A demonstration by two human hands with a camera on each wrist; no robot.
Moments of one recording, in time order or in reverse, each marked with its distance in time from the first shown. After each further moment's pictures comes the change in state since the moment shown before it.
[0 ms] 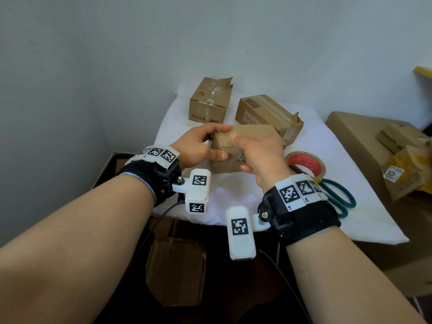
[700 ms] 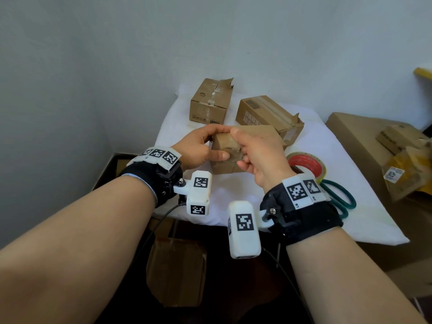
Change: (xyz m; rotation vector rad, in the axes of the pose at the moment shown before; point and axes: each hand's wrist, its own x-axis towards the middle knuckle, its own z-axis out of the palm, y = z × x) left_hand -0.001 -0.002 0.001 -0.015 -0.024 0.019; right_hand -0.005 -0.010 0.001 0.161 -0.079 0.113
